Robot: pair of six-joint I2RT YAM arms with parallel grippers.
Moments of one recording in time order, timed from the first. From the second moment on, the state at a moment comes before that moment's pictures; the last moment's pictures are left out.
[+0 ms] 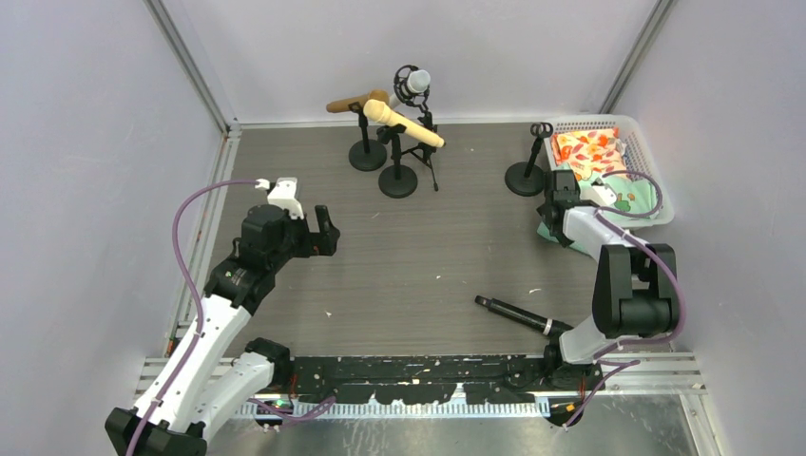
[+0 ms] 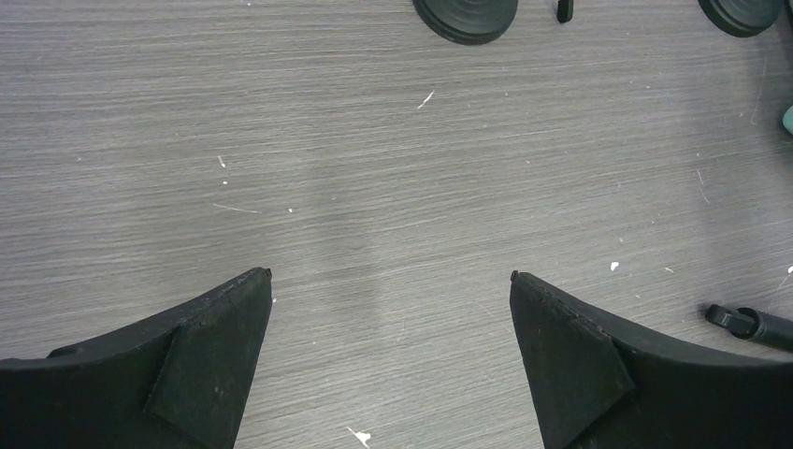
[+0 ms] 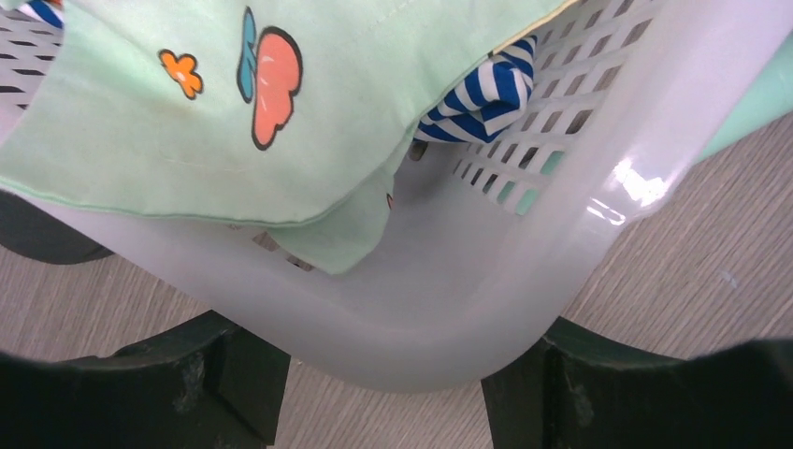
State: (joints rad) left arm -0.35 0.78 0.79 -0.48 -0.04 -0.28; right arm -0.01 1.53 0.86 -0.32 0.57 0.94
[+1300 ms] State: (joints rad) left arm -0.35 0.78 0.78 -0.48 0.00 -0.28; right arm 0.13 1.48 0.83 -0.43 0.62 1.03
